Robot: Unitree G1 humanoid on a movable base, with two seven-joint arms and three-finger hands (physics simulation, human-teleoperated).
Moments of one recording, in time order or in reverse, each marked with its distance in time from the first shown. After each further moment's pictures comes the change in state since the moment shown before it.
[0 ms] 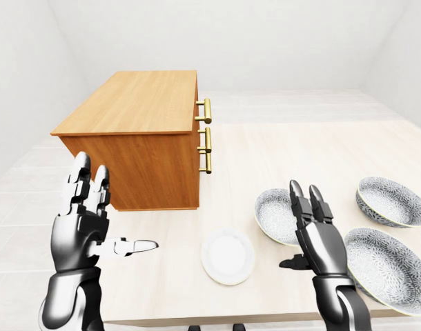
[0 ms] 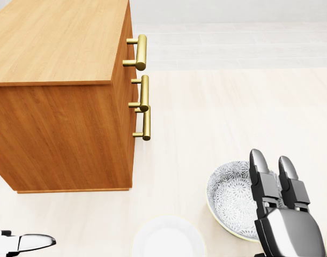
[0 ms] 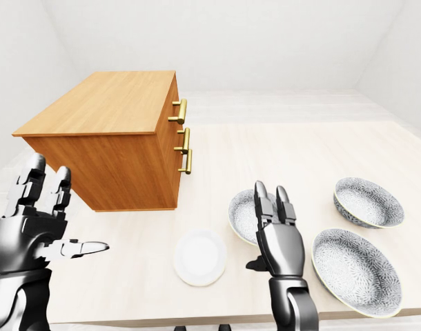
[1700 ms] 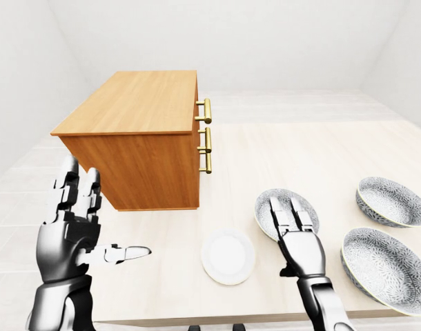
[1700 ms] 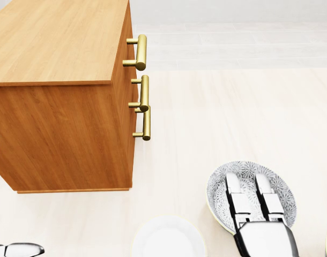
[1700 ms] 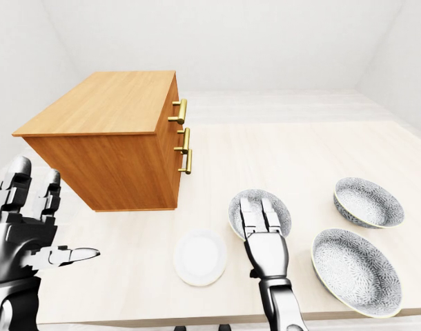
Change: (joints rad) left arm 0.030 -0.023 0.061 -0.039 -0.037 0.000 -0.040; right arm -0.057 -0.052 0.068 0.297 -0.265 0.000 -0.149
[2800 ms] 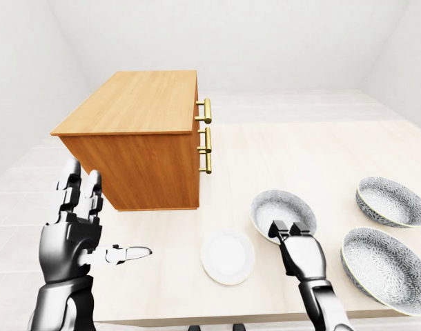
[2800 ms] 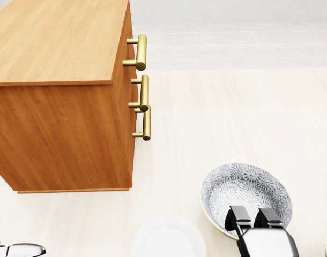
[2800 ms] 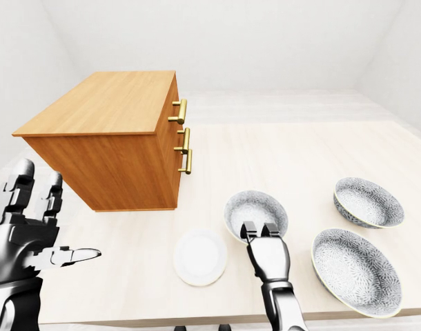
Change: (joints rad) left arm 0.006 -0.009 -0.002 0.009 0.007 0.000 -0.002; right arm -0.002 -0.021 -0.009 0.082 0.025 0.000 -0.014
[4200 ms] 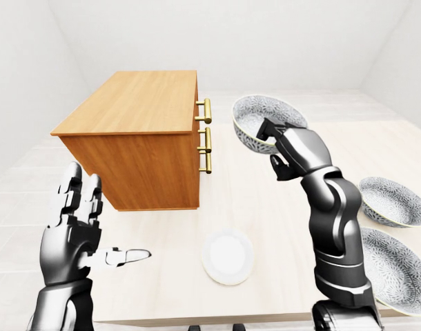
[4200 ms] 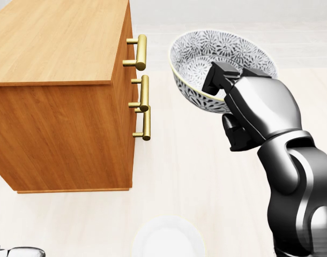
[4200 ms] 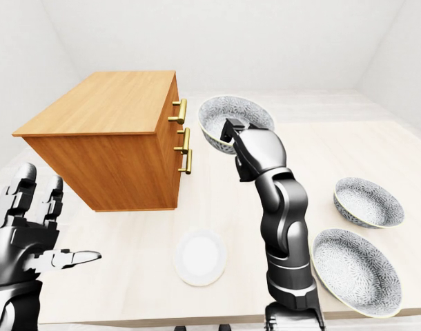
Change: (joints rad) left arm 0.014 -0.017 0.018 0.006 0.021 0.000 -0.026; right arm -0.752 -0.009 -0.098 -0.245 0.208 0.175 0.747
